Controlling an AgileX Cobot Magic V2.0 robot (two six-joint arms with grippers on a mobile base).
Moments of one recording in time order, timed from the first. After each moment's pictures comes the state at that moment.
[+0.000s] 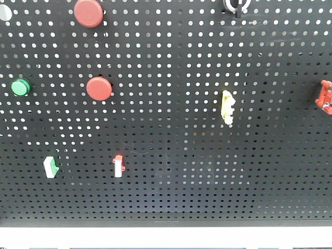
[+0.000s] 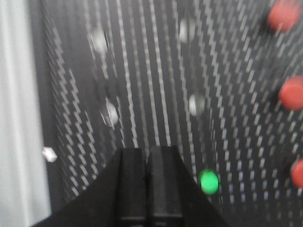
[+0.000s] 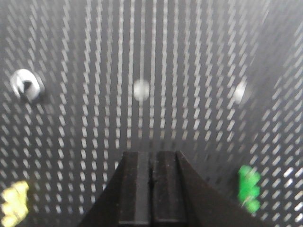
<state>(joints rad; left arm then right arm) -0.04 0.59 -0.89 0.08 0.11 0.00 0.02 0.57 -0.76 -0.08 -0.05 0.04</state>
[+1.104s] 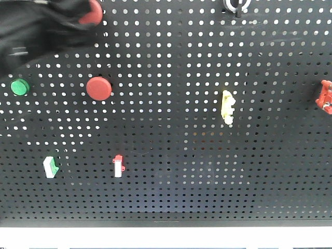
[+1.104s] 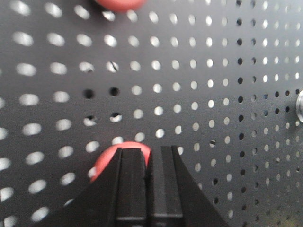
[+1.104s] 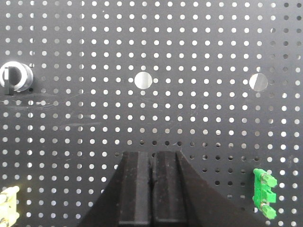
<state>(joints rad) -0.50 1.36 -1.48 0.04 -0.07 -0.01 0.02 0.64 -0.76 -0.08 -0.14 0.04</state>
